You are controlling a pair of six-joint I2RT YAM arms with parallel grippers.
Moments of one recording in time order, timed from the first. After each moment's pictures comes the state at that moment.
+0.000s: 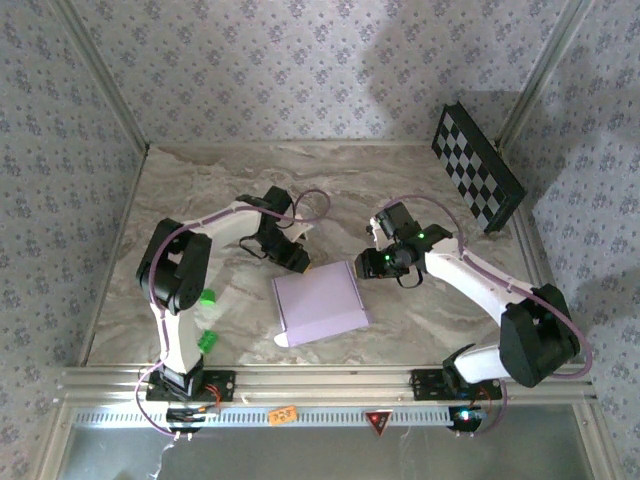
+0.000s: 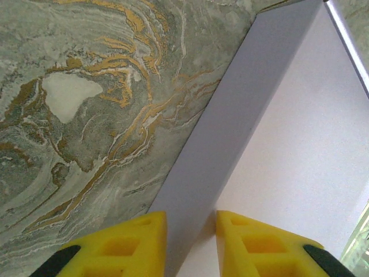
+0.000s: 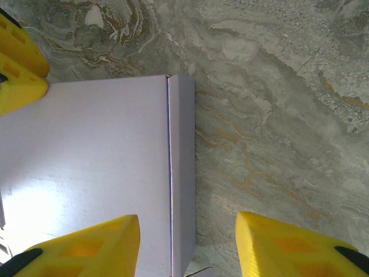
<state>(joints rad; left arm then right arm) -0.52 1.91 1.31 -0.84 0.56 0.11 0.54 1.38 0.95 -0.71 -0.25 0.36</state>
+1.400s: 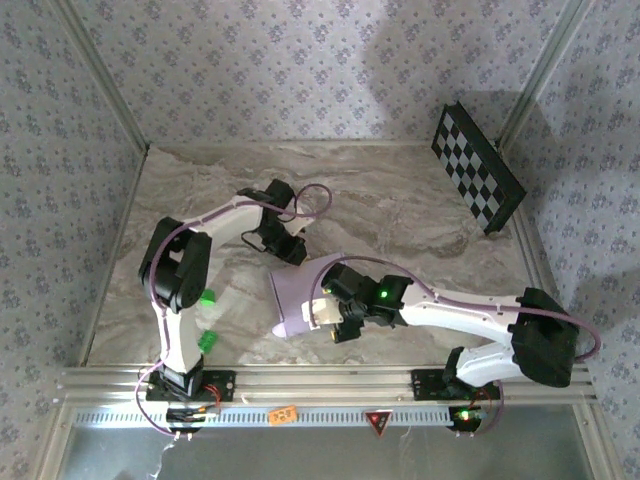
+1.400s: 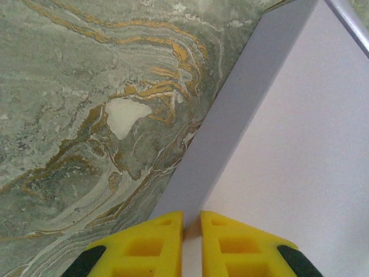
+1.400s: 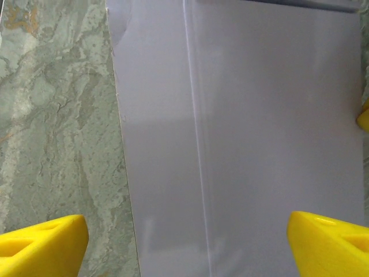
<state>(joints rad) -0.52 1.93 1.39 -0.88 0.45 0.12 1.10 1.34 0.83 -0.51 0.02 -0.77</state>
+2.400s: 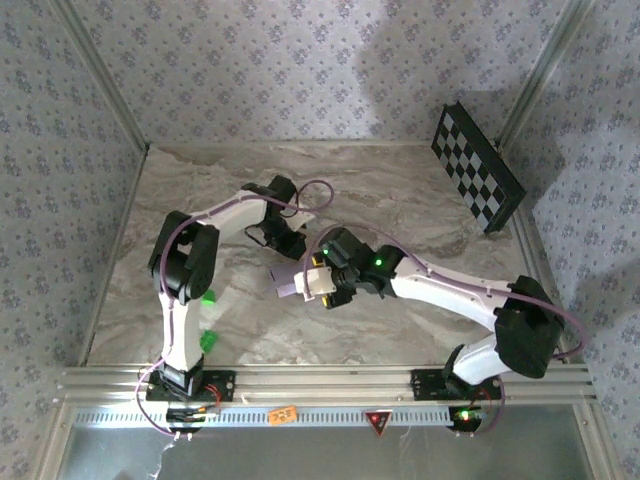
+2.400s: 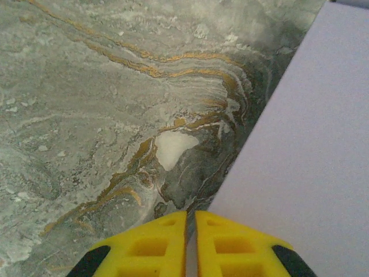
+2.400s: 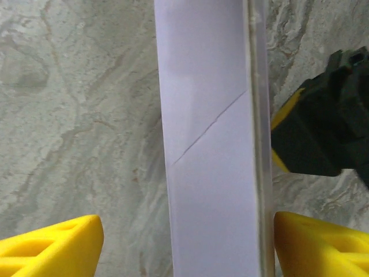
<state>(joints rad) -0.50 2.02 1.47 -0.90 0.40 0.15 0.93 1.46 1.03 -0.52 -0.06 -1.01</state>
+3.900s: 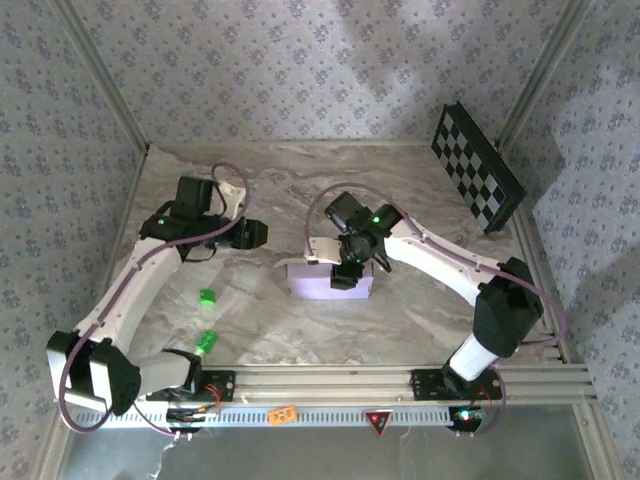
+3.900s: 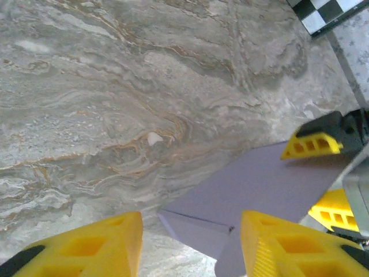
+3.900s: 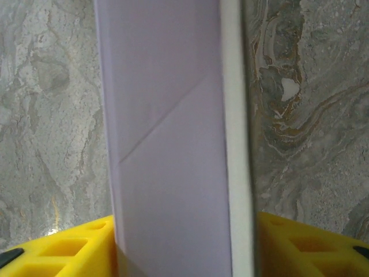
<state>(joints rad) -0.29 1.21 1.08 -0.73 0.54 -0.14 0.78 1.60 1.32 -0.93 -0.21 -0.75</state>
